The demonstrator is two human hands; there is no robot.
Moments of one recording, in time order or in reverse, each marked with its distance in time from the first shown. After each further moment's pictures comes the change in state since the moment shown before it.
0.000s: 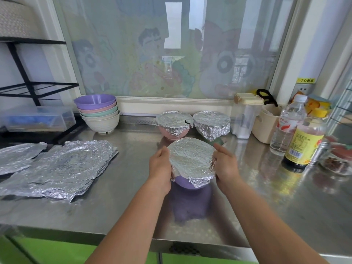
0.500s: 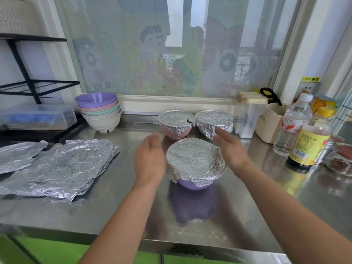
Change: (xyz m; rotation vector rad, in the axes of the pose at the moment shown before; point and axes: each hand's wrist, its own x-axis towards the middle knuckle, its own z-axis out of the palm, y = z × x) left_hand -0.018 0.044 -0.022 0.589 0.173 0.461; right_hand 0.002 -0.049 -0.009 -0.543 -0.258 -0.288
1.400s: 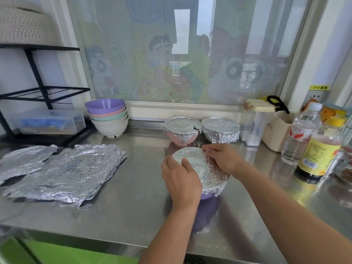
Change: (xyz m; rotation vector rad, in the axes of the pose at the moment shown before) left_hand -0.050 0.008 0.042 0.107 0.020 -0.117; right_hand 0.011 -0.011 0.021 -0.284 -0.182 0.019
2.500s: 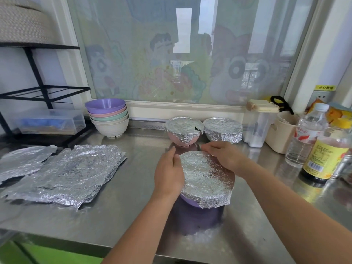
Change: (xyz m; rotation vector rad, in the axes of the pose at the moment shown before) left_hand 0.049 -0.019 -0.018 -0.065 -0.226 0.119; right_hand 0.015 -0.003 -0.005 0.005 -0.058 0.012
